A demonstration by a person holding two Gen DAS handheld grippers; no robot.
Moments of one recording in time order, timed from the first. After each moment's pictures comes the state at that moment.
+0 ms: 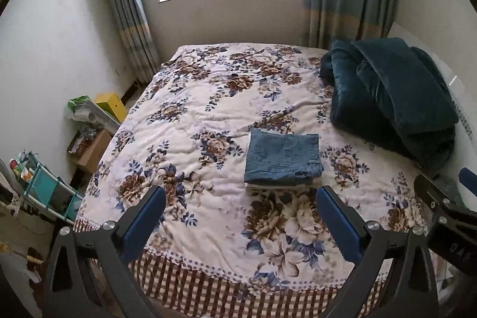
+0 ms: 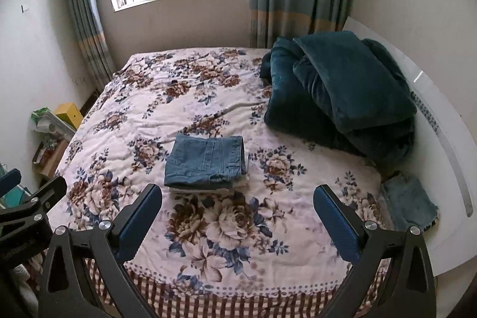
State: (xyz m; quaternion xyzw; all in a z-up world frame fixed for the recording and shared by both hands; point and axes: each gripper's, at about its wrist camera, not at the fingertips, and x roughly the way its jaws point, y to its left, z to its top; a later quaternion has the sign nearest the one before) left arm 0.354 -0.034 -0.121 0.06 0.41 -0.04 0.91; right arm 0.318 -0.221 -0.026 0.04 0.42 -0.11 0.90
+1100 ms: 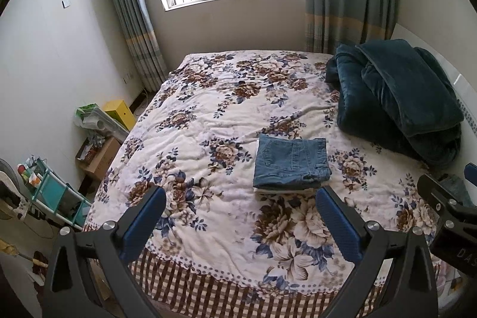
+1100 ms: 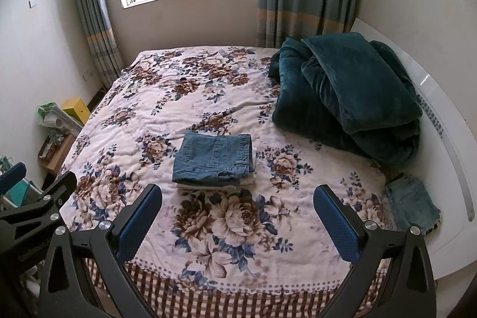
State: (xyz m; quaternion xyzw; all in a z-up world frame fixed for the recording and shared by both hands) left arm 0.353 -0.028 -0.116 0.07 0.40 -0.03 0.91; right arm 0.310 -0.203 -0.035 0.03 0.42 -0.09 0.90
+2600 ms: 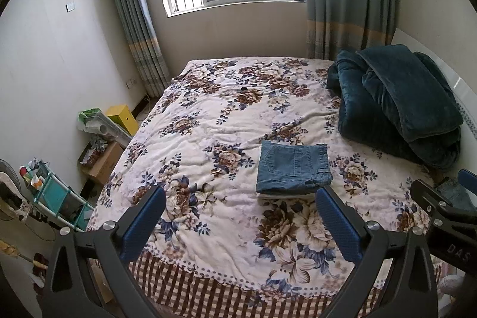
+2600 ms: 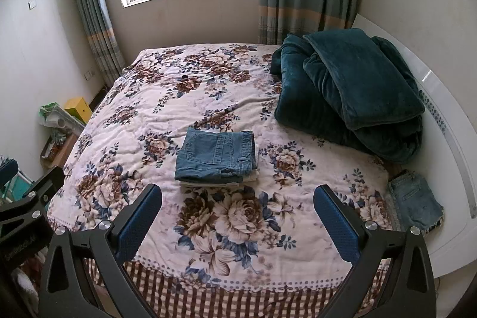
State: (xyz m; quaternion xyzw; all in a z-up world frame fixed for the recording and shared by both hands) left arm 0.353 -0.030 -0.104 0.08 0.38 -0.03 0.92; right arm 0.304 -0.200 -0.043 0.04 0.42 -0.09 0.90
